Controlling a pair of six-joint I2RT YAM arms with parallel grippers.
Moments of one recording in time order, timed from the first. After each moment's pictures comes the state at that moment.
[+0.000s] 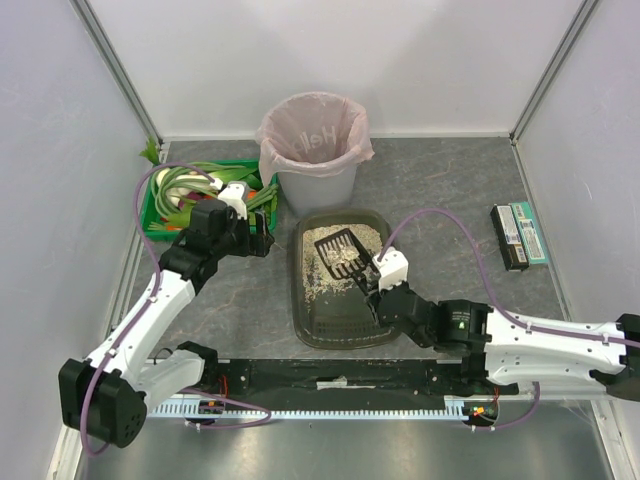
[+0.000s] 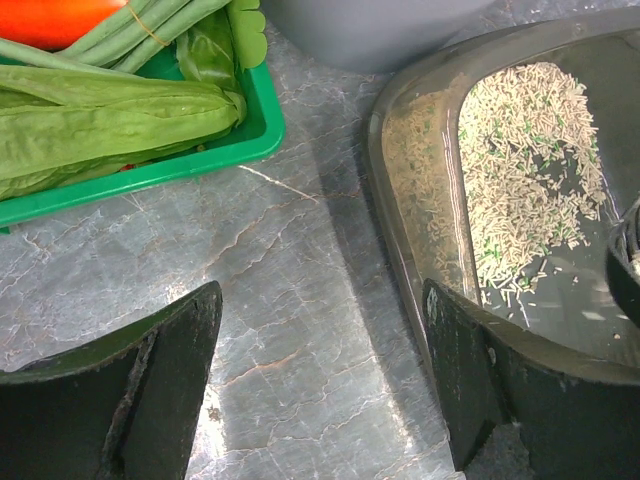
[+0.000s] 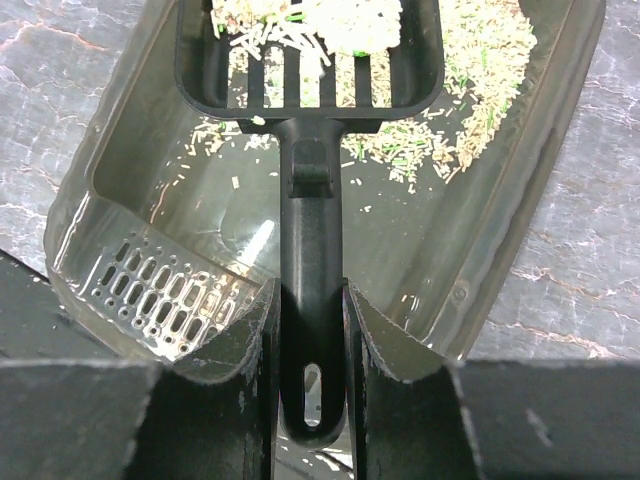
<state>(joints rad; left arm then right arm) -0.32 1.02 0.80 -0.39 0.08 -0.18 1.31 0.92 0.67 -0.44 0.63 0.55</state>
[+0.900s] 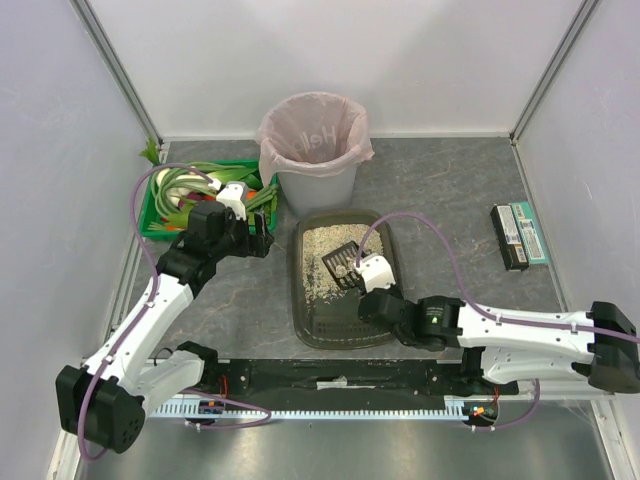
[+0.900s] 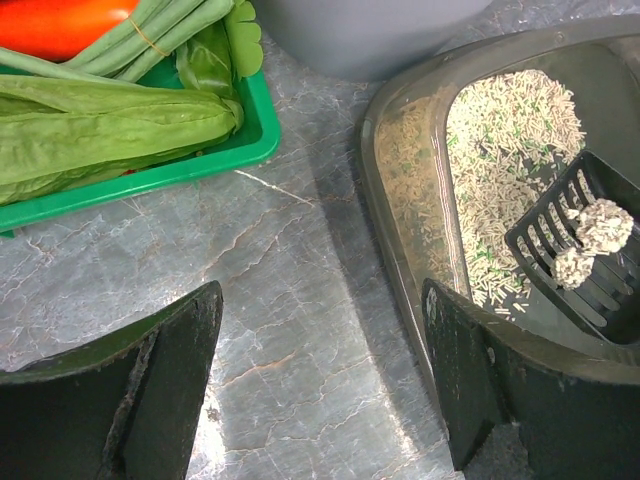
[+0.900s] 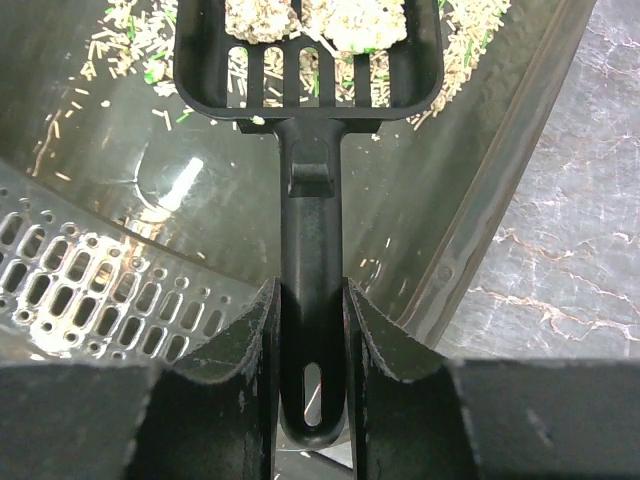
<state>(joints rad) -0.33 0.99 0.79 -0.39 0.08 -0.18 1.29 1.06 0.71 -0.55 0.63 0.54</state>
